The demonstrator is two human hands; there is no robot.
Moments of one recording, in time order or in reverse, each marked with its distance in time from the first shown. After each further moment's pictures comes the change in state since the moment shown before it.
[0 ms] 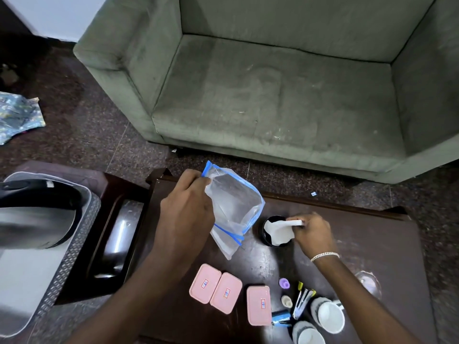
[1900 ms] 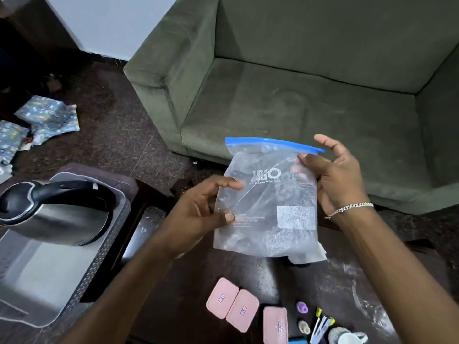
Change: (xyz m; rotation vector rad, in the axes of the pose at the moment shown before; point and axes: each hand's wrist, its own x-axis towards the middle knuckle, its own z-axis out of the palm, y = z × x) left_hand 0.018 -0.060 -0.034 -1.210 -0.480 -0.080; right_hand 0.012 -0.198 -0.093 1.284 -0.086 -0.094
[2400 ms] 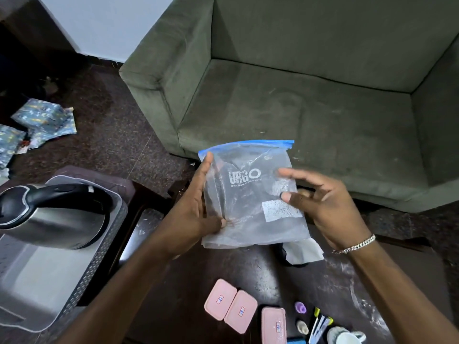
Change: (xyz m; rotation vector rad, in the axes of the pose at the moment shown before) left_hand 0.002 0.001 0.001 0.098 0.032 -0.092; right_hand -0.036 0.018 -0.028 -0.381 -0.423 -0.126
